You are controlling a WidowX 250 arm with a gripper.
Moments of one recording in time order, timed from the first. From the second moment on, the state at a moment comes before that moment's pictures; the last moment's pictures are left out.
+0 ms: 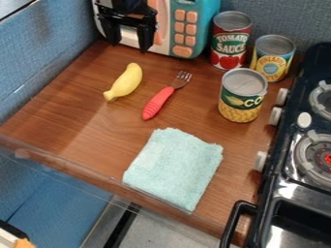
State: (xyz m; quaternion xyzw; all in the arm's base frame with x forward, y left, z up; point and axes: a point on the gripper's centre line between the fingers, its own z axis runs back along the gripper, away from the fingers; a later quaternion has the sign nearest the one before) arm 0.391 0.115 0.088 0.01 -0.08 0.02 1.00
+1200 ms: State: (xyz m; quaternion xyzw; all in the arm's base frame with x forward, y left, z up) arm 0.263 -0.020 0.024 -0.02 -0.03 -0.10 0.99
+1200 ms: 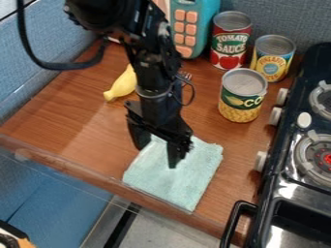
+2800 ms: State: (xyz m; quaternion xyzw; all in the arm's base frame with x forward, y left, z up) arm 0.272 0.176 0.007 0.07 -0.01 -0.03 1.00
